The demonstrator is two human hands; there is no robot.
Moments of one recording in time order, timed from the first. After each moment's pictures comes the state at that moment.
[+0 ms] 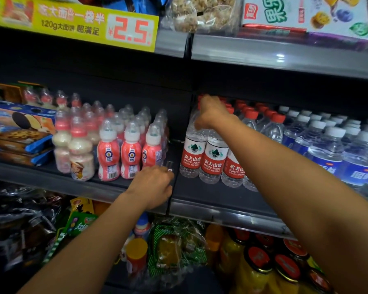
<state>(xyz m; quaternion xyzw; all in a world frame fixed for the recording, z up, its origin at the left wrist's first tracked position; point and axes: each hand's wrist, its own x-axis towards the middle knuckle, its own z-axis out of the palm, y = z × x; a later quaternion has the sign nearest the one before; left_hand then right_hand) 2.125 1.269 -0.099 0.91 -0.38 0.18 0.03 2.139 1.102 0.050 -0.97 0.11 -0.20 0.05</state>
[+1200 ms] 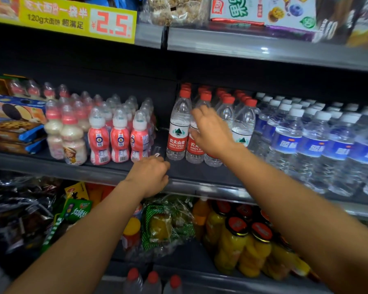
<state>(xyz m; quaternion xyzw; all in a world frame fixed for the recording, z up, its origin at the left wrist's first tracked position) 2.081 1.260 -0.099 0.91 -0.39 0.16 0.02 2.040 1.089 -0.012 -0.95 -0.01 -0.31 -0.05</state>
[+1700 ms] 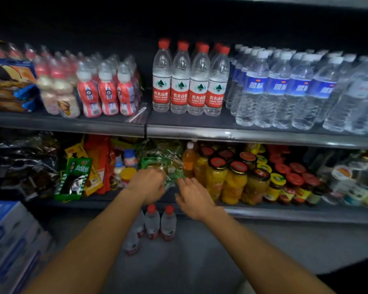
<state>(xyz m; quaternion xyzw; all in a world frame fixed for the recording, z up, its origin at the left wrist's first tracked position) 1.954 1.281 -0.206 0.91 -0.41 0.04 -0.04 1.865 1.144 -0.245 -1.00 0.03 -0.06 0.05</state>
